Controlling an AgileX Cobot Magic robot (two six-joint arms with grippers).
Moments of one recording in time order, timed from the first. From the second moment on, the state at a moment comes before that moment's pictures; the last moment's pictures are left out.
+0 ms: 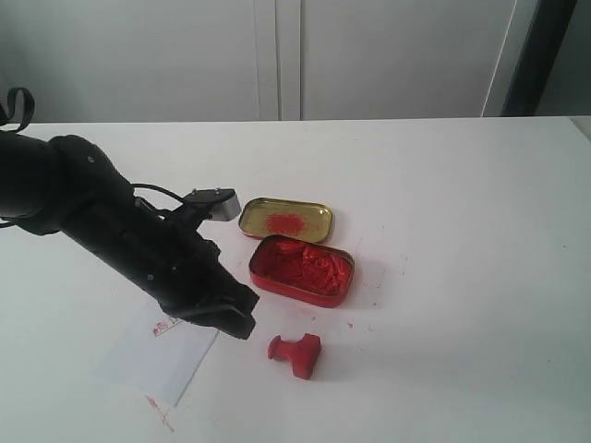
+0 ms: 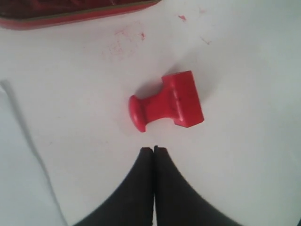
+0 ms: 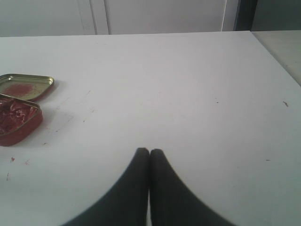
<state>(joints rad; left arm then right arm) -0.51 1.76 -0.99 -0.88 0.74 0.76 0.06 0.00 0.00 0.00 0.36 0.08</state>
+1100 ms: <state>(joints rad) -0.21 1.61 -0.98 -0.04 0.84 -0.05 0.06 0.00 0.00 0.00 0.36 0.08</state>
